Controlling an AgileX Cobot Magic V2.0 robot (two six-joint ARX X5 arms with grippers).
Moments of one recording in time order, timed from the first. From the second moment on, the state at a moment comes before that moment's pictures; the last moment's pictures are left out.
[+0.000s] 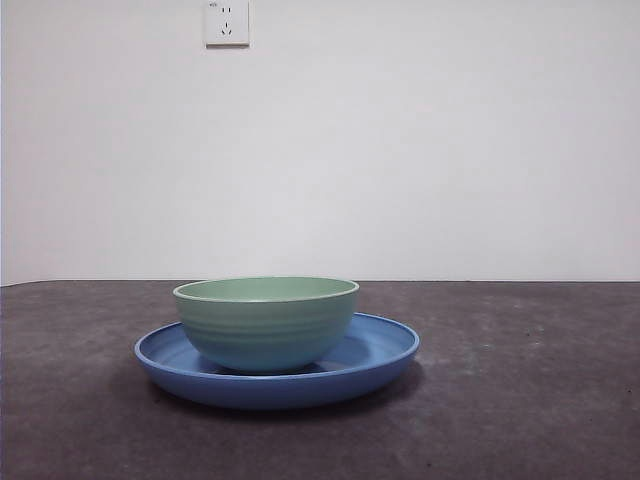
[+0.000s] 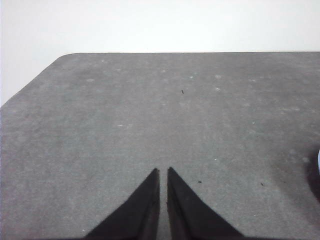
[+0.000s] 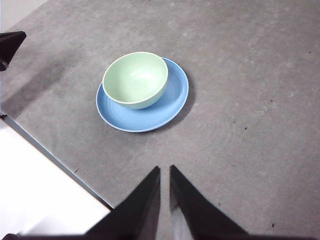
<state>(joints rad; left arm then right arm) 0.00 0.00 0.03 -0.18 0.04 0.01 0.39 0.54 1.13 -1.21 -0.29 0.03</state>
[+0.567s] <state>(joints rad) 0.00 0.00 0.03 -0.18 0.03 0.02 0.19 0.45 1.07 -1.14 -0.28 0.00</state>
